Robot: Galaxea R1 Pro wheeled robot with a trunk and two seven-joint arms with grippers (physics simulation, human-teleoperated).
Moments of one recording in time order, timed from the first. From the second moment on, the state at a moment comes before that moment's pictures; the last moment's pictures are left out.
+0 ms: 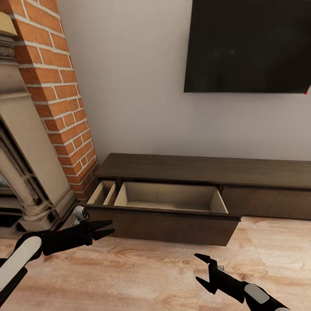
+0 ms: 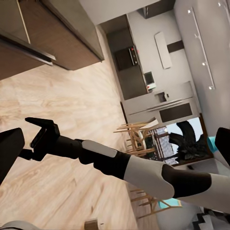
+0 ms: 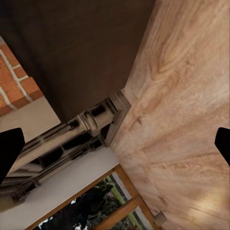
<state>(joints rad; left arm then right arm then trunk) -0.34 0.51 -0.22 -1.47 1.39 1.00 -0.60 -0.54 -0.20 0.29 -0.20 -1.41 0.79 0.64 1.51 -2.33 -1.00</state>
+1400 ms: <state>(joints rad) -0.34 0.49 -0.22 -1.48 1.37 0.99 0.43 -0.54 -0.22 0.34 -0.12 -1.30 0.55 0.54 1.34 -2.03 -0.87</state>
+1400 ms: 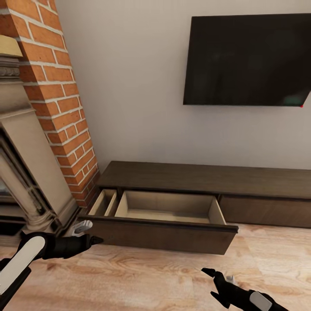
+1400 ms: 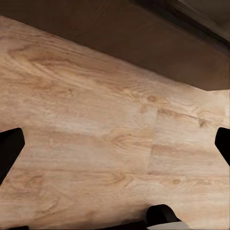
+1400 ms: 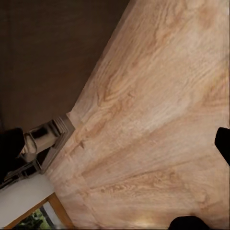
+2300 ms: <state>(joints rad) -0.35 0.42 -0.27 -1.52 1.37 0.99 0.67 -0.54 -0.20 0.74 -0.17 -1.06 0.24 0.26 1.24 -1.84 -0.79</state>
